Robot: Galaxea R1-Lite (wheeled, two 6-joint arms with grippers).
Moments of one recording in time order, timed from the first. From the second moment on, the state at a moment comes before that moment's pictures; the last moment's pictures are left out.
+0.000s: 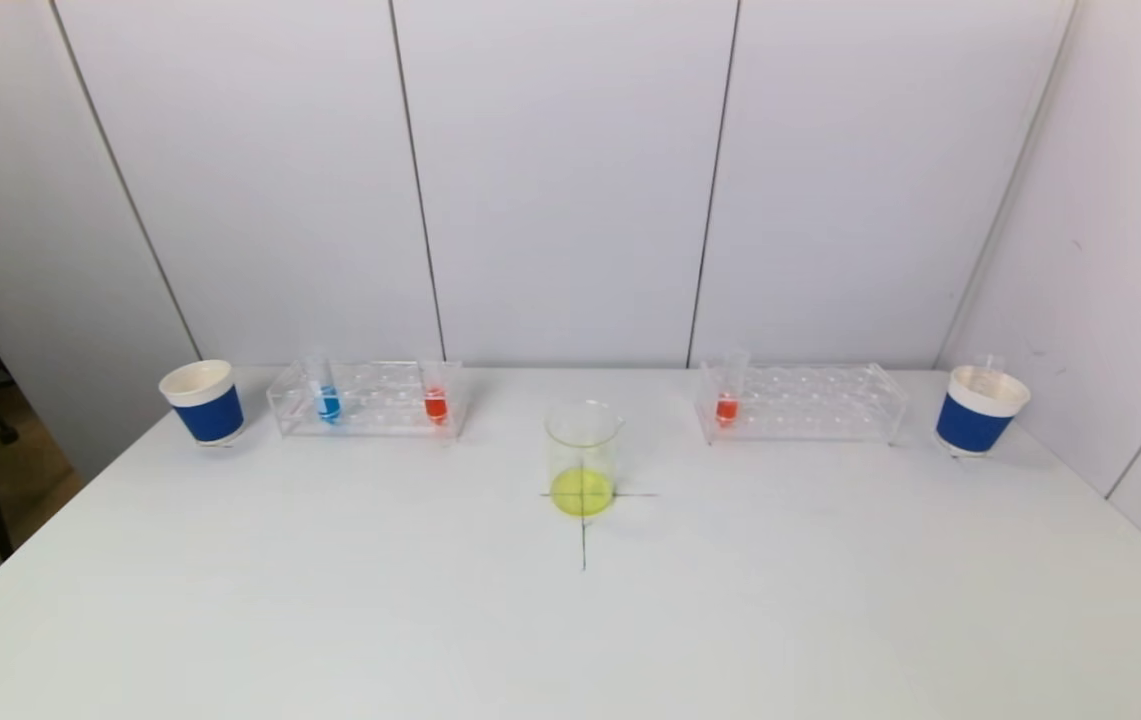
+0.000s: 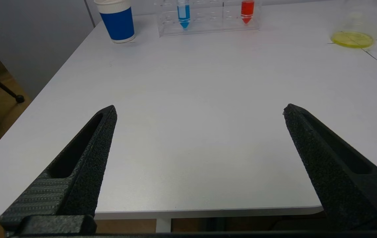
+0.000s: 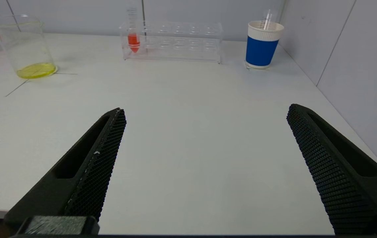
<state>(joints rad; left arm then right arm) 0.01 0.00 -0.04 0.09 -0.02 0.06 0.00 0.00 0.00 -0.01 0.01 -0.02</state>
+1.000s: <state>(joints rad) 0.01 0.00 -0.04 0.09 -0.02 0.06 0.00 0.00 0.00 -0.01 0.01 -0.02</state>
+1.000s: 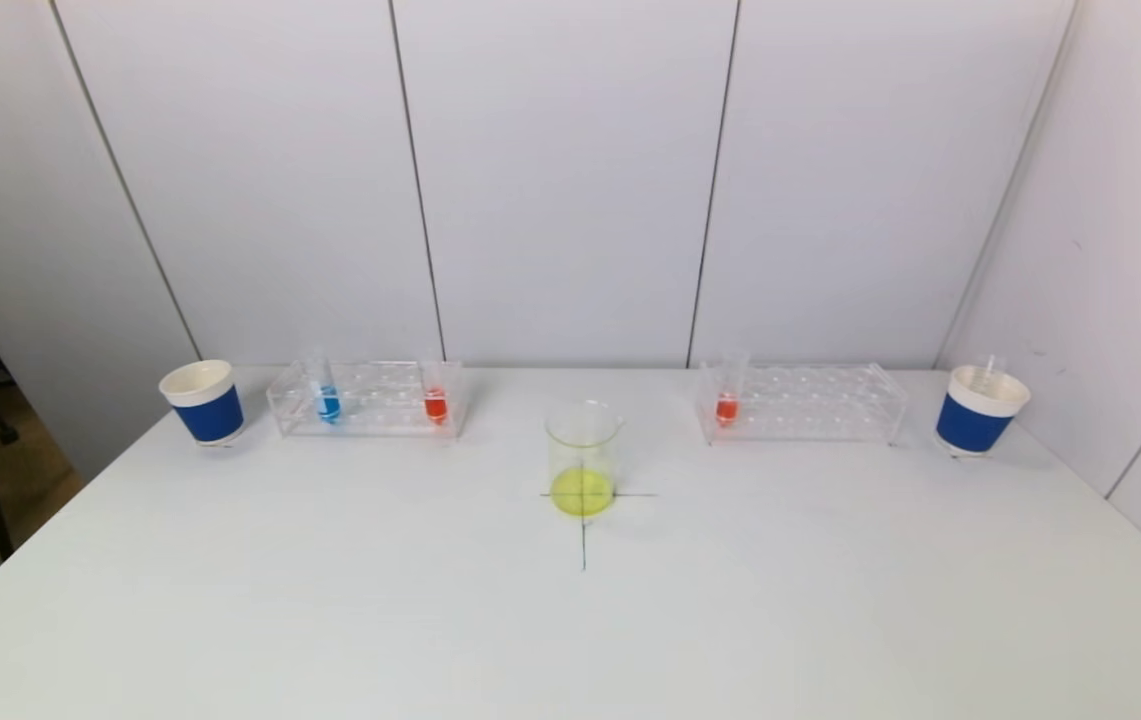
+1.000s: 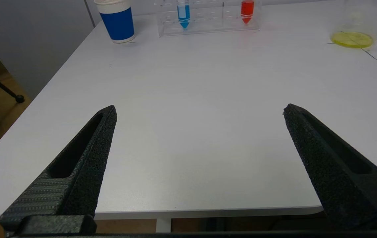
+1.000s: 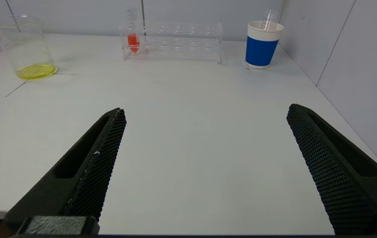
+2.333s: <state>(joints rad) 0.01 0.00 -0.04 0.09 -0.02 0.05 0.00 0.00 0.00 -0.01 0.01 -0.02</state>
